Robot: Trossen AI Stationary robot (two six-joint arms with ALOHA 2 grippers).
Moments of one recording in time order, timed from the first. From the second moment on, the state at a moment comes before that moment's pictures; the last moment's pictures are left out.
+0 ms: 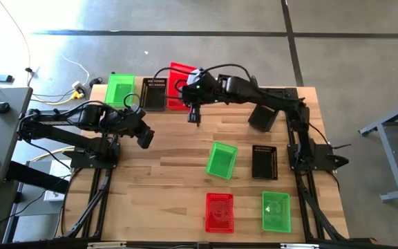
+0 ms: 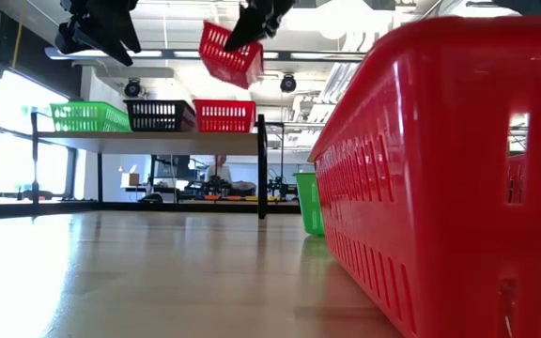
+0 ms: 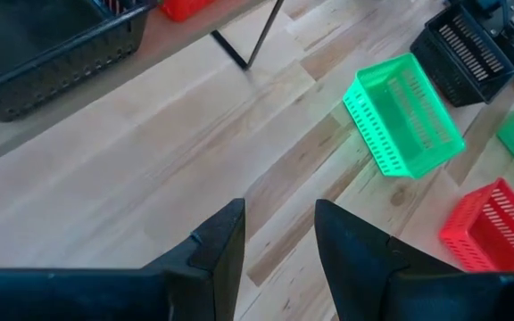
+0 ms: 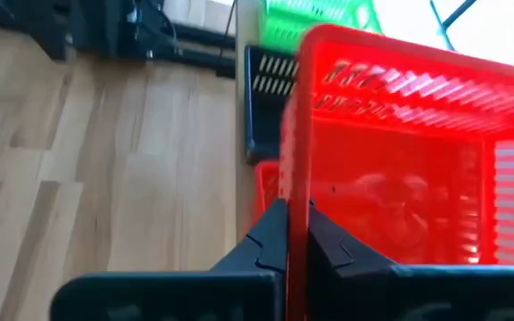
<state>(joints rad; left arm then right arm) 0.11 0.94 1.03 -1.01 -0.26 -0.81 -0.22 2.02 2.18 -0.82 0.07 -0.37</state>
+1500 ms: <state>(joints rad) 0.11 0.94 1.03 -1.01 -0.25 -0.81 -0.26 2.14 2.18 -0.87 0.05 -0.40</state>
